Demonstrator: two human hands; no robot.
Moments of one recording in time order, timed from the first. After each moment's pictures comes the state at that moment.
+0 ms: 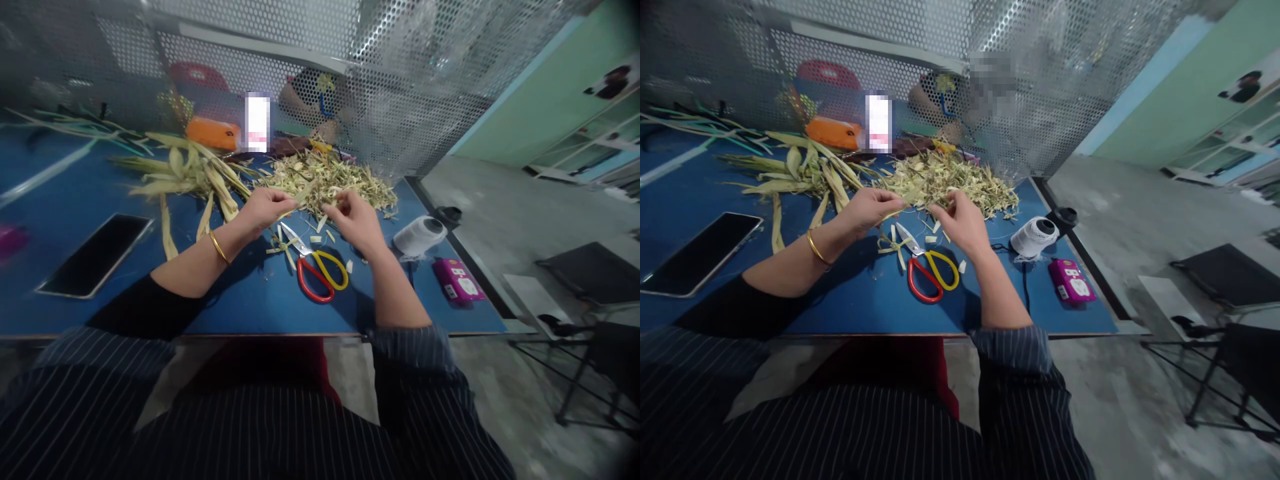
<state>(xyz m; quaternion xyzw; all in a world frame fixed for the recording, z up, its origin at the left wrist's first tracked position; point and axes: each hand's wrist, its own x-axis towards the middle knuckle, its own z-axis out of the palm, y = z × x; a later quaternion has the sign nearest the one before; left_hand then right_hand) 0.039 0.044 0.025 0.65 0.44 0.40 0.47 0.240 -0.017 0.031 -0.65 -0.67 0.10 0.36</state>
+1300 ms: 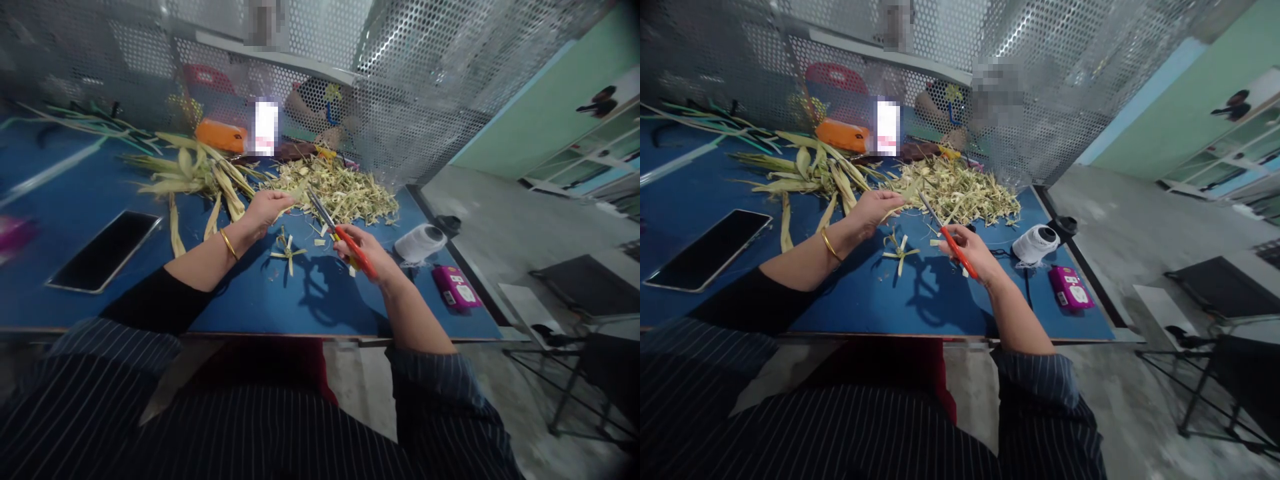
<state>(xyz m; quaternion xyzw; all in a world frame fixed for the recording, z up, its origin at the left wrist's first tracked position) 0.035 0.062 0.013 0.56 0.48 0.43 0.52 0.246 -0.055 0.022 -0.56 -0.54 0.49 0.39</state>
